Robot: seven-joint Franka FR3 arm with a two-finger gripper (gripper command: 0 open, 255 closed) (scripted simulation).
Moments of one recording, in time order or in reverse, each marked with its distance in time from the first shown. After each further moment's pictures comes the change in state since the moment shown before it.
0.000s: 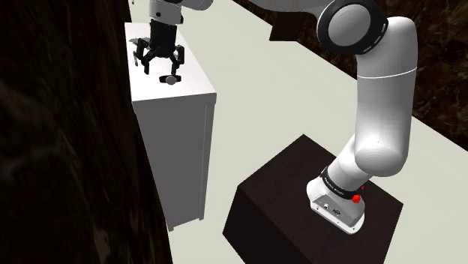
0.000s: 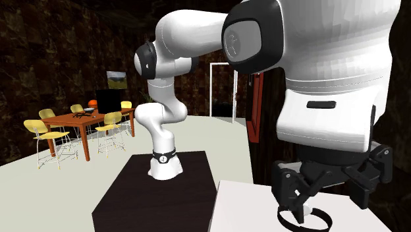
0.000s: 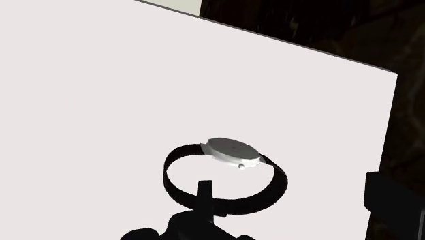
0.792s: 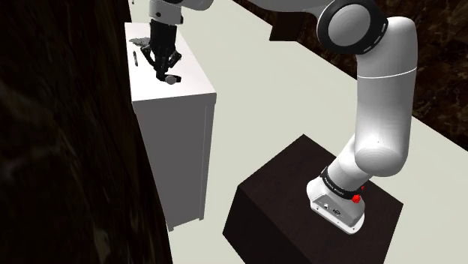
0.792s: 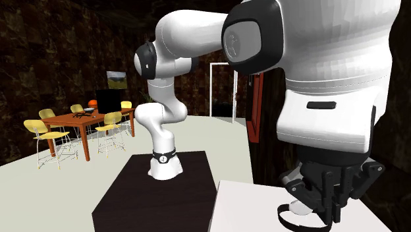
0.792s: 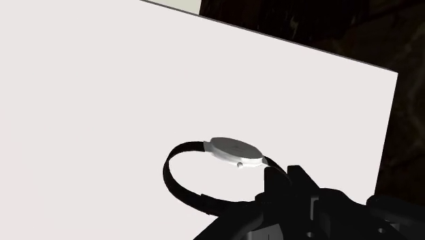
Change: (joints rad) arm 0.000 0.000 0.000 -0.001 0.000 0.003 -0.001
